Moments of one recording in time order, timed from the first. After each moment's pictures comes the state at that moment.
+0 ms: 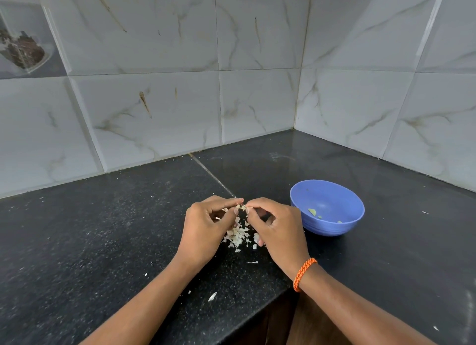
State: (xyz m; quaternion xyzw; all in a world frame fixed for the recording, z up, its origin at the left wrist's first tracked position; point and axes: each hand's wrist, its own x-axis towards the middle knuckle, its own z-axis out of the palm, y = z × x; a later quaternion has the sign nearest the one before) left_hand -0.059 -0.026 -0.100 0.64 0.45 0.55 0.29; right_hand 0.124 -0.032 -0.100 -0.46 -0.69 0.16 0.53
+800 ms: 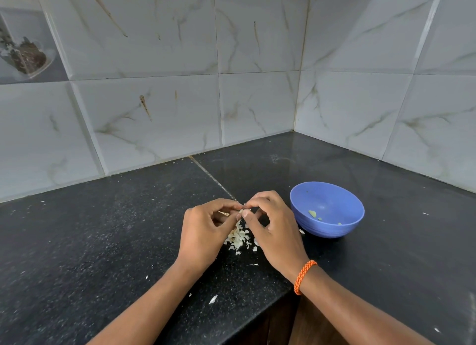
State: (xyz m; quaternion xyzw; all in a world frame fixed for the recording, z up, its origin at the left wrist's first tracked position) left_hand -0.054 -0.037 -0.090 0.66 0.47 0.54 0.23; right_hand 0.123 -0.029 -0.099 -0.45 -0.73 0.12 0.50
